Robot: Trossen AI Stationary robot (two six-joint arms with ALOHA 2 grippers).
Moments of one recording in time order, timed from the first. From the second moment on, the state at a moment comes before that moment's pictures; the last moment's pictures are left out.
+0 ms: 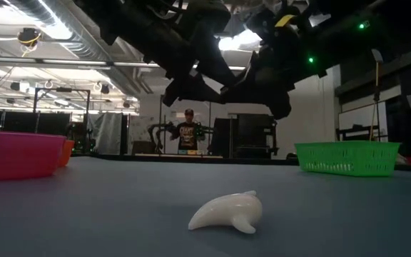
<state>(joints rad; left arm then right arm) -0.07 1.71 0.96 0.21 -0.24 -0.60 0.31 1.73 0.77 0.54 0.75 -0.40</state>
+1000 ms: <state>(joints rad) -0.07 1.71 0.96 0.21 -0.24 -0.68 0.31 1.73 0.77 0.56 0.75 -0.40</state>
